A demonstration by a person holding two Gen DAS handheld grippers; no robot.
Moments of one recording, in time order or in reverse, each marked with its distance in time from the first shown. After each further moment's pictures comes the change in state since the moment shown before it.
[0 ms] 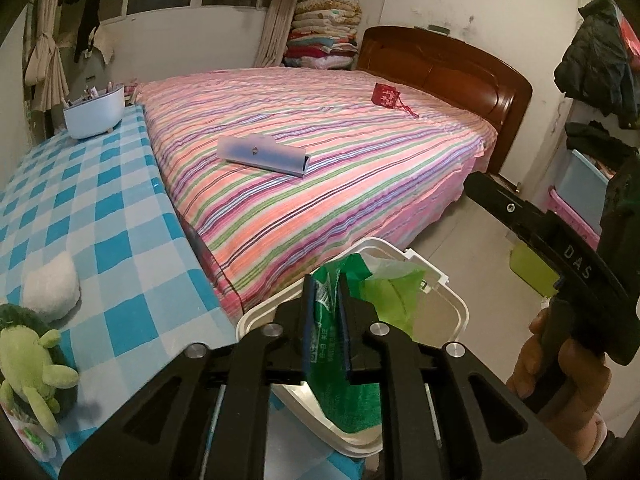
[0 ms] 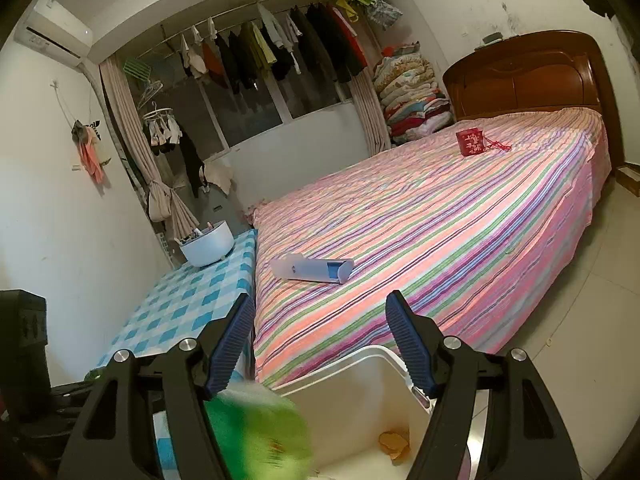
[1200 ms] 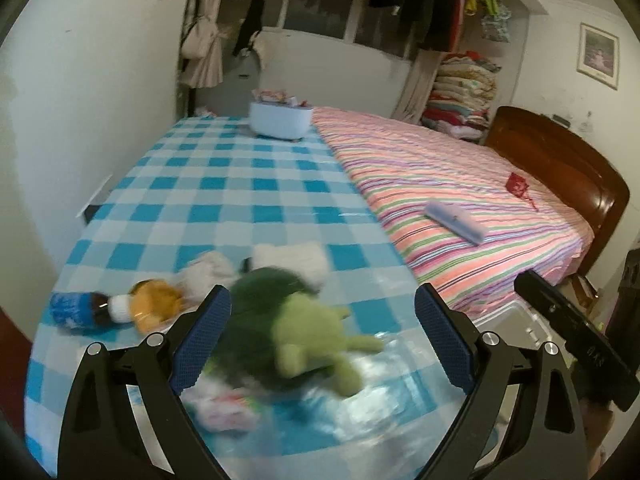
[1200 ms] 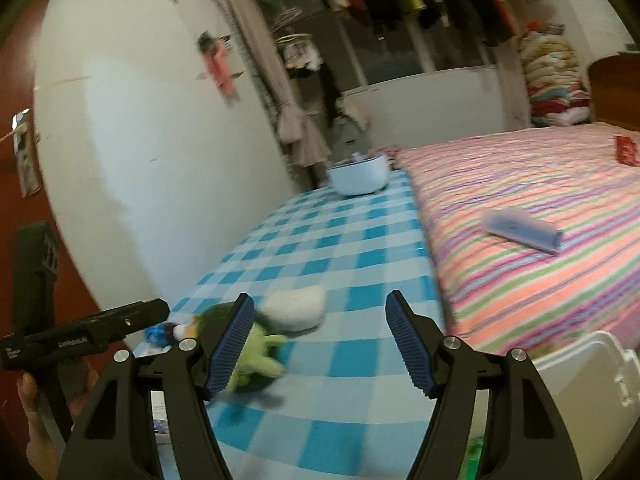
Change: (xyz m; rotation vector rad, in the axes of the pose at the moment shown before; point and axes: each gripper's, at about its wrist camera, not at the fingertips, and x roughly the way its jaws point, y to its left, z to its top) left arm -0.152 0.183 -0.053 -0.329 -0.173 0.373; right arm 0.054 0.206 -0.065 -0.251 0.239 0.450
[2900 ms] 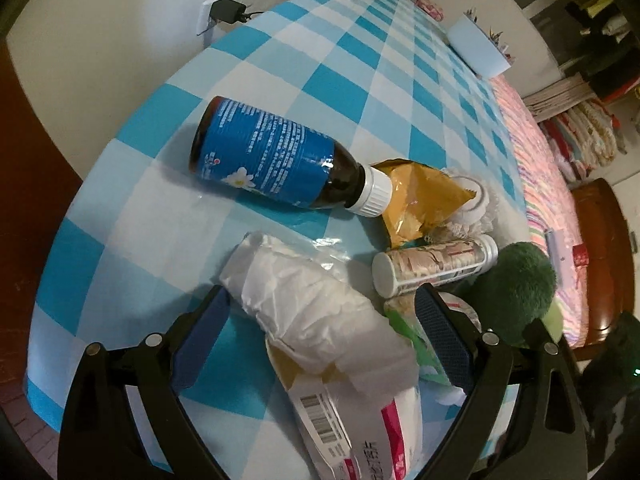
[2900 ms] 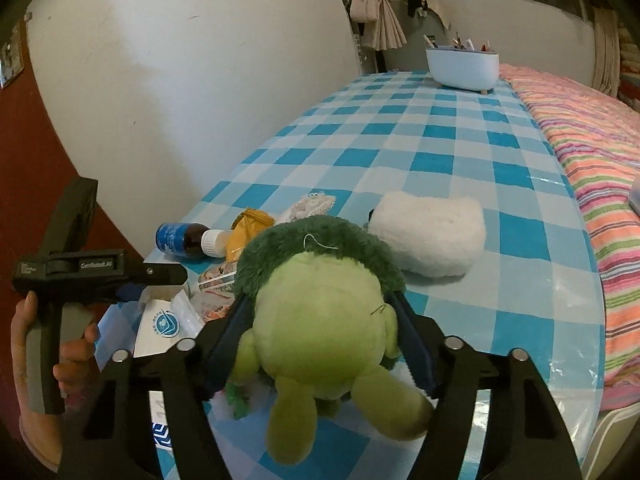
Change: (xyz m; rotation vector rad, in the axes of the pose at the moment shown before) left arm 0.047 0.227 -0.056 -0.583 0.439 0.110; right arm 0.150 0.084 -0.036 -0.147 0.426 0.122
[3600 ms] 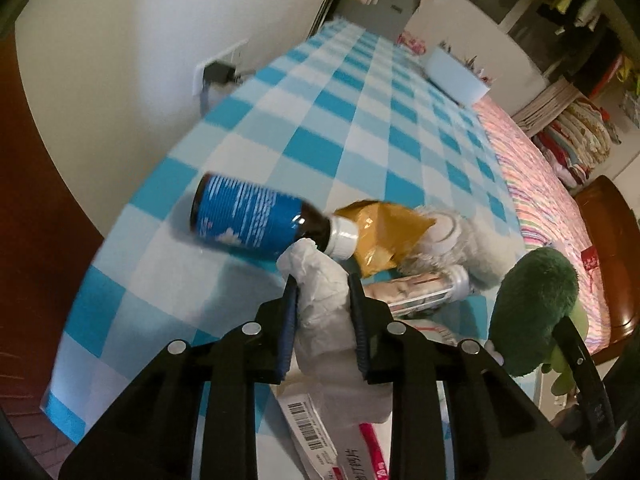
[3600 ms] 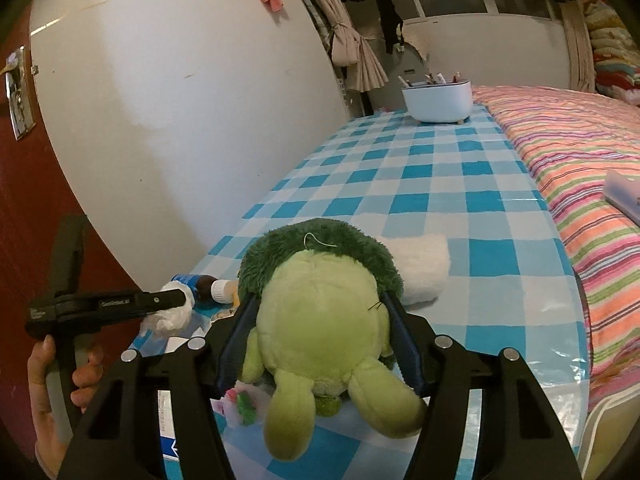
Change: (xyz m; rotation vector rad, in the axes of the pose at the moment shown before) left arm -0.036 -0.026 -0.005 0.097 -0.208 0.045; right arm -0.044 -0.021 0.003 0.098 -0.176 0.013
